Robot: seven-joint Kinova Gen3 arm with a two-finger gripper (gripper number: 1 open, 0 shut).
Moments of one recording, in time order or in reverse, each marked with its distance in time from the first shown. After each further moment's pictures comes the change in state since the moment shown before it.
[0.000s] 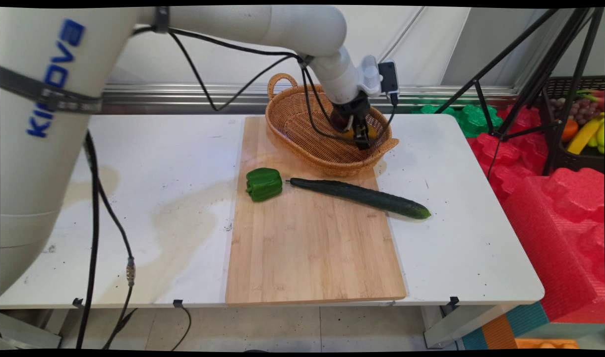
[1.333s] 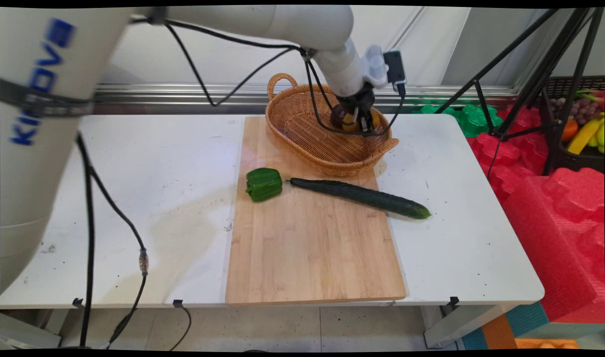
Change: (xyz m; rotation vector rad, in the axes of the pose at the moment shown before) arm 0.014 0.005 -0.035 0.065 0.009 -0.046
